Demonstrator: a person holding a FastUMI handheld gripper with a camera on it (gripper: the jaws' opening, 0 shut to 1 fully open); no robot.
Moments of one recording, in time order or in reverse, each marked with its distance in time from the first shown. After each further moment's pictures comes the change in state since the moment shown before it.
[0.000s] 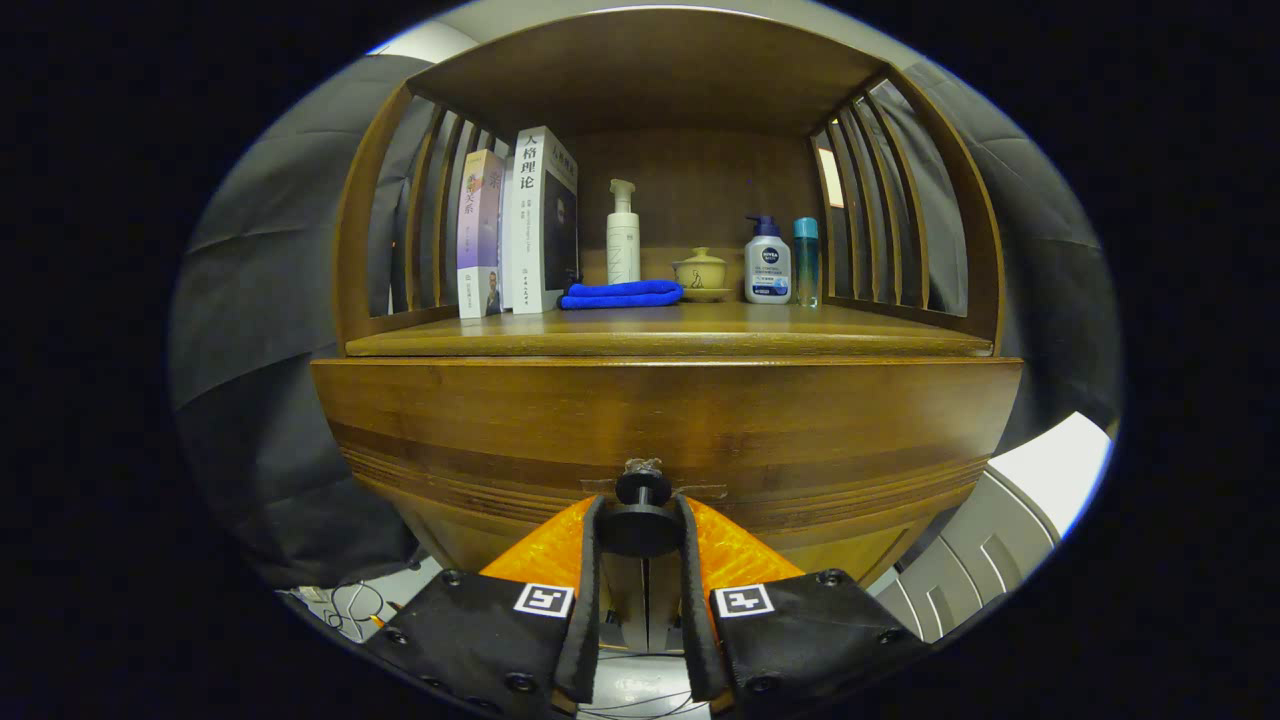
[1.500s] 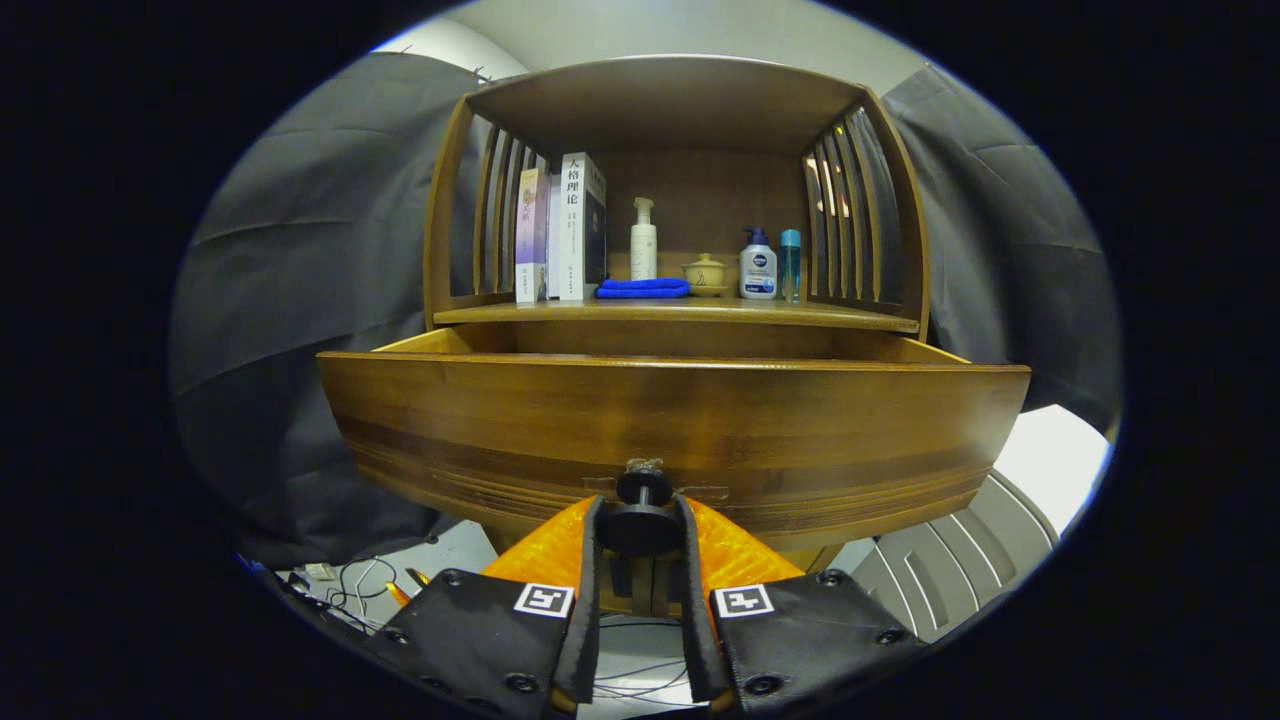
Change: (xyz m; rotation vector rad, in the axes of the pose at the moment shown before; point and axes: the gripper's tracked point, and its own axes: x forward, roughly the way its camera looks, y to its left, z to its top) arm -0.108 0.012 -0.039 -0.033 -0.013 0.025
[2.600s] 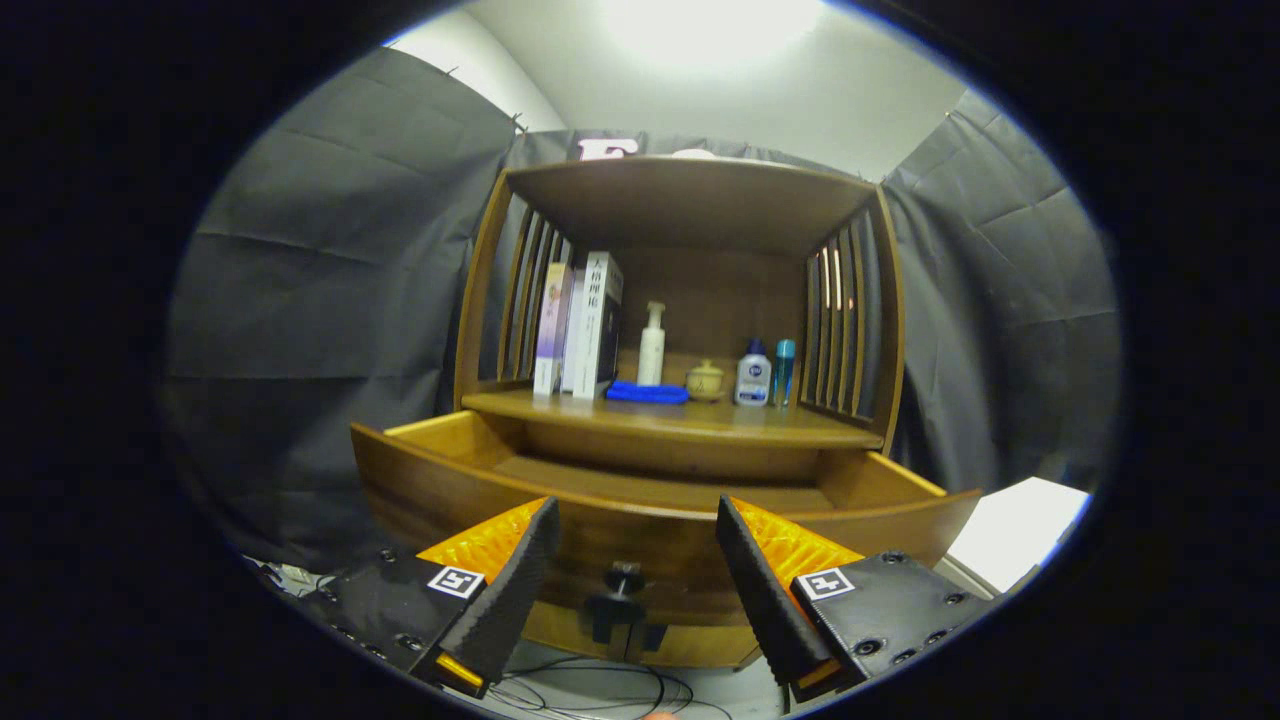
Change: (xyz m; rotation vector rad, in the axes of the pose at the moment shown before) arm -0.052 -0.013 0.089 -0.091 -0.287 -0.008
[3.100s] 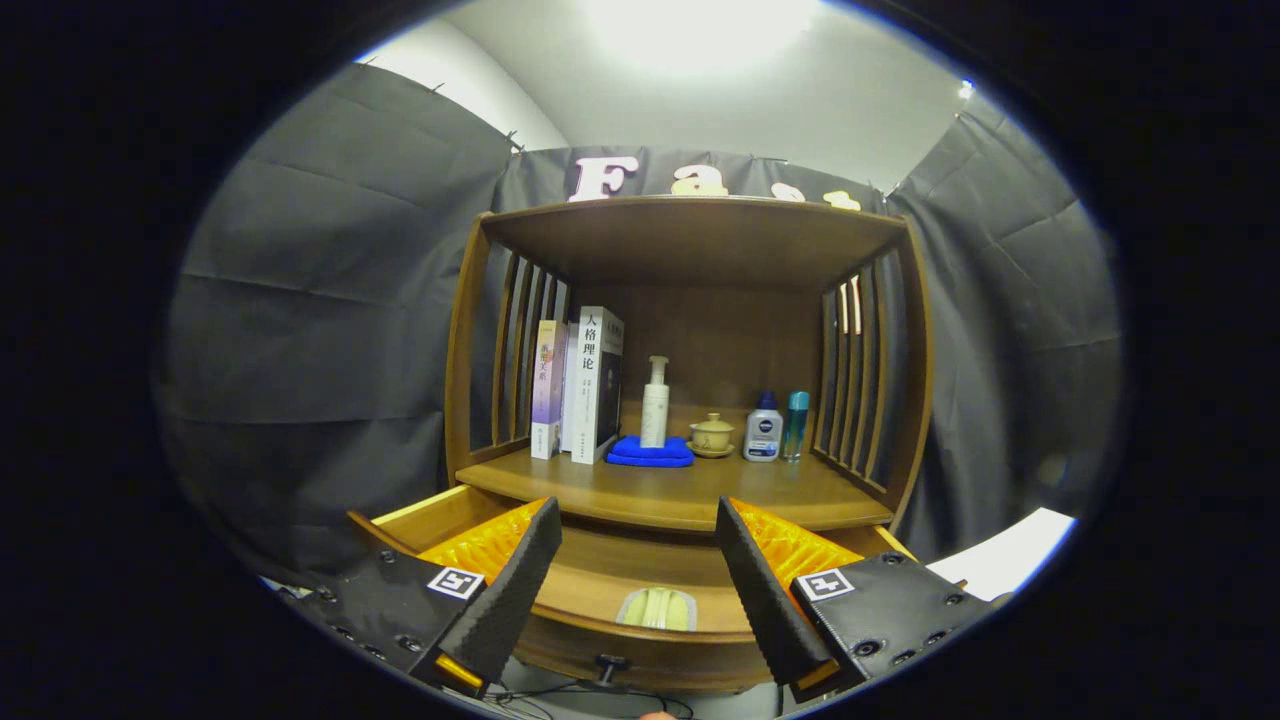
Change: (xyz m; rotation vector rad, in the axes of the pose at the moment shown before) arm 0.054 -0.008 0.075 0.031 0.018 0.066
